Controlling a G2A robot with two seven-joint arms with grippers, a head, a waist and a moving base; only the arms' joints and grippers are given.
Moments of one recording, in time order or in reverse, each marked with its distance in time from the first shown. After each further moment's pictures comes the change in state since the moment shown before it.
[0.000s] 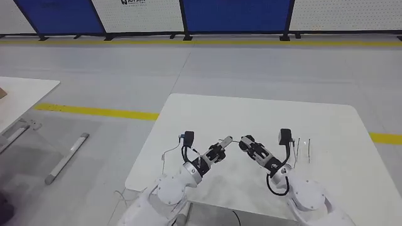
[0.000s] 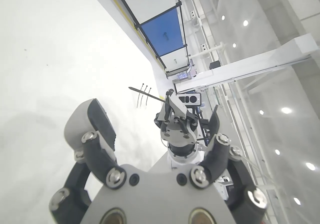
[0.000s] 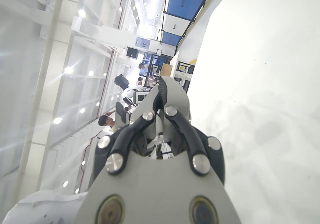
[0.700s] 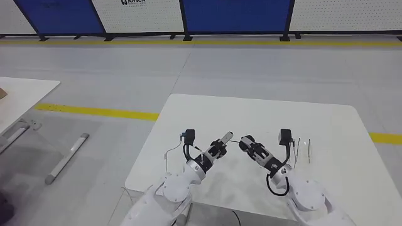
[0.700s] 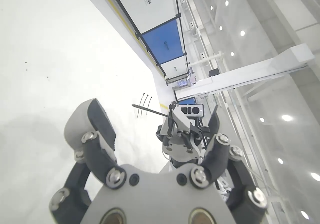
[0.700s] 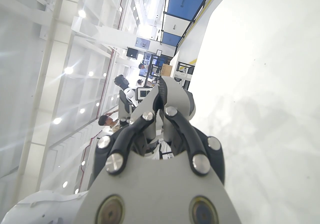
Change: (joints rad) left arm -0.052 -0.017 0.042 0.054 -0.006 -0.007 0.093; right arm 0.000 0.000 0.000 0.000 0.000 0.000 0.000
